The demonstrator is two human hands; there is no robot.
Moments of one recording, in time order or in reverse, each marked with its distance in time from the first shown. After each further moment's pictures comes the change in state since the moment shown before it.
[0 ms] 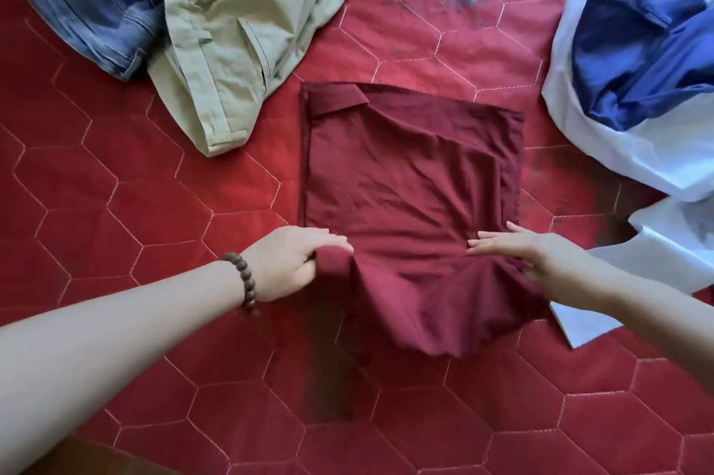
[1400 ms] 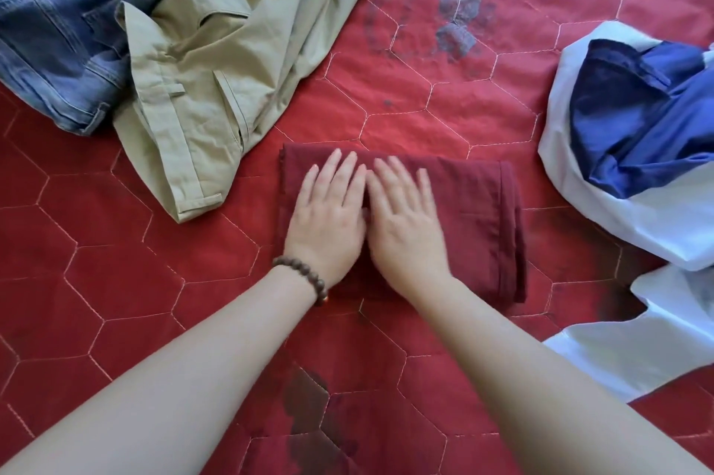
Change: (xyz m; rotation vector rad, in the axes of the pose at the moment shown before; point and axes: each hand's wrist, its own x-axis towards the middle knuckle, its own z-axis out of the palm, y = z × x) left_hand 0.127 0.017 -0.021 0.599 0.471 -0.249; right_hand 0.174 -0.091 0.002 -0.378 0.756 0.081
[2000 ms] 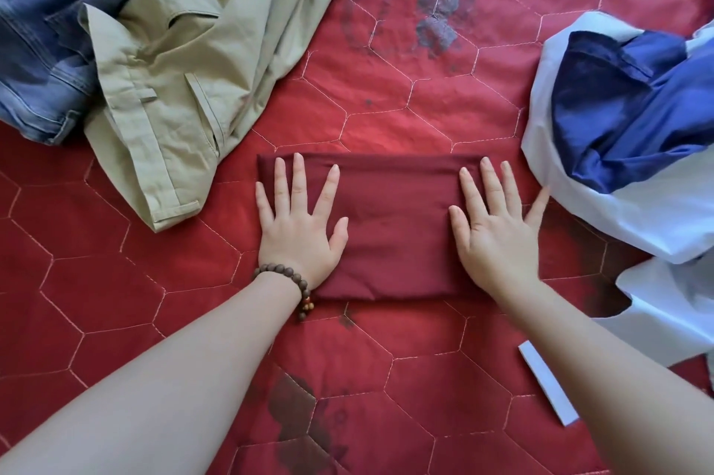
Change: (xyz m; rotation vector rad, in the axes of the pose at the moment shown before) left_hand -0.006 -0.016 0.041 0.131 -0.044 -0.160; right_hand -0.037 0.116 -0.021 -0.274 -0.131 0.325
